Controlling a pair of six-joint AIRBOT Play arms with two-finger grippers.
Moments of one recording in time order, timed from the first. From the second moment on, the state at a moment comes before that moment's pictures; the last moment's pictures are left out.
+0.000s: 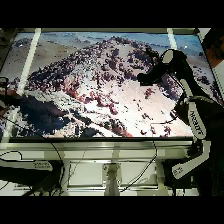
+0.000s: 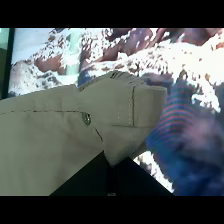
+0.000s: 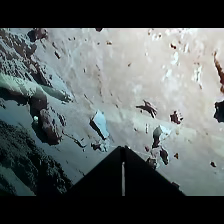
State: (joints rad) left arm 0.65 -1.59 1.02 1.62 -0.13 -0.87; right arm 0.14 -1.75 1.68 -1.26 1.34 1.52
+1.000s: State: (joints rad) left arm -0.37 -1.31 1.03 1.06 -0.68 -1.06; right arm 0.05 -1.74 1.73 -1.24 1.36 1.52
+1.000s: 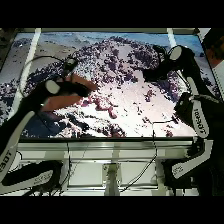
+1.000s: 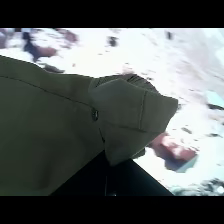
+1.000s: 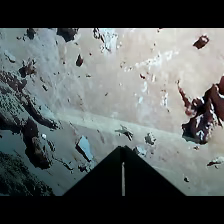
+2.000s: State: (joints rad) left arm -0.34 -1.17 1.03 1.19 -0.74 -1.22; right arm -0.01 -1.79 1.74 -0.94 1.48 1.38
